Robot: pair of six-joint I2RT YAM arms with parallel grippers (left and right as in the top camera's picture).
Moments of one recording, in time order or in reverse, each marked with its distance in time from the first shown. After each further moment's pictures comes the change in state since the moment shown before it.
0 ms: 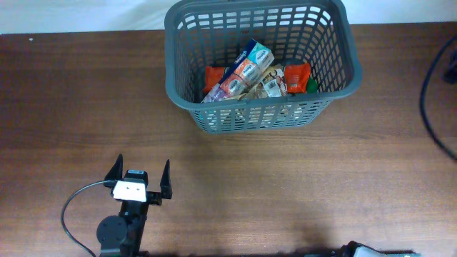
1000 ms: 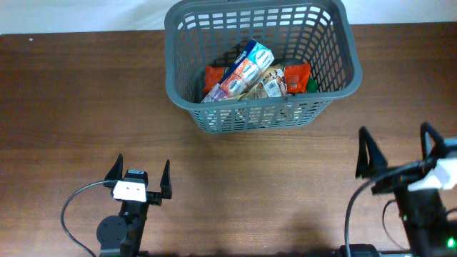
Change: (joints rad) left arm 0.000 0.000 0.000 0.000 0.000 0.000; right arm 0.395 -0.945 -1.099 0.674 -0.062 0.000
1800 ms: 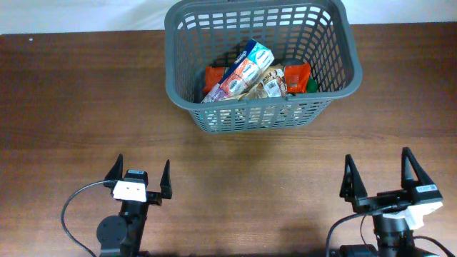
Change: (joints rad) left arm 0.000 0.000 0.000 0.000 0.000 0.000; right arm 0.001 -0.402 -0.484 0.333 -0.019 0.000
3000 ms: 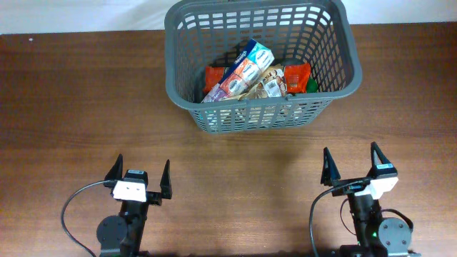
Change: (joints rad) left arm 0.000 0.000 0.000 0.000 0.000 0.000; right arm 0.000 -0.002 -0.382 0.233 0.005 -0.012
